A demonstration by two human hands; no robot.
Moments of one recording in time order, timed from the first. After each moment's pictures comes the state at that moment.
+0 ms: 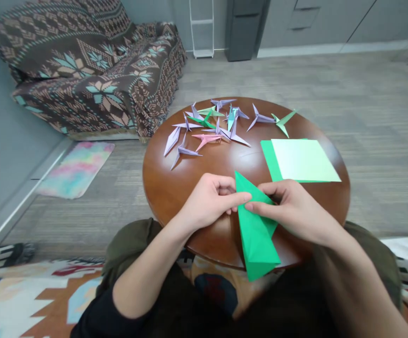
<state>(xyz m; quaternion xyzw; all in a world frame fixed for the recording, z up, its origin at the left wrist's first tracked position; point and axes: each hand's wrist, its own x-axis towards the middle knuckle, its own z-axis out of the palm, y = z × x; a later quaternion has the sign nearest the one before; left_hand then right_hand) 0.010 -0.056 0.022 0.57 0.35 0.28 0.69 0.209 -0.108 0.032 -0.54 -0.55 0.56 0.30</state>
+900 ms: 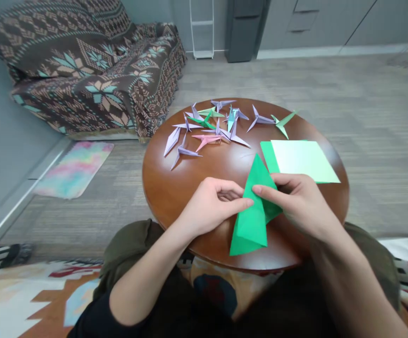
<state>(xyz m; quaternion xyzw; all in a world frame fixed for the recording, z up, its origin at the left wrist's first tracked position) 0.011 -0.062 0.024 0.57 0.38 0.28 0.67 0.208 -0.103 0.026 -0.57 -0.49 0.50 0.44</state>
